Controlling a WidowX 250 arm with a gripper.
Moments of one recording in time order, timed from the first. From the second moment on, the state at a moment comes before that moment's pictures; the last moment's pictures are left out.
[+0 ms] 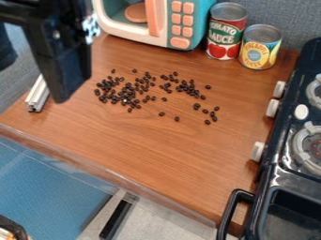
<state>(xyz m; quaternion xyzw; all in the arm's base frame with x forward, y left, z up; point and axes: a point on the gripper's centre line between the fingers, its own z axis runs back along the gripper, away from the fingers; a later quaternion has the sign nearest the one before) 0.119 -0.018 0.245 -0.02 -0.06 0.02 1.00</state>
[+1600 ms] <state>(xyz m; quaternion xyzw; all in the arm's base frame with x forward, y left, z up) 0.257 0.155 0.085 0.00 -0.08 0.16 0.98</state>
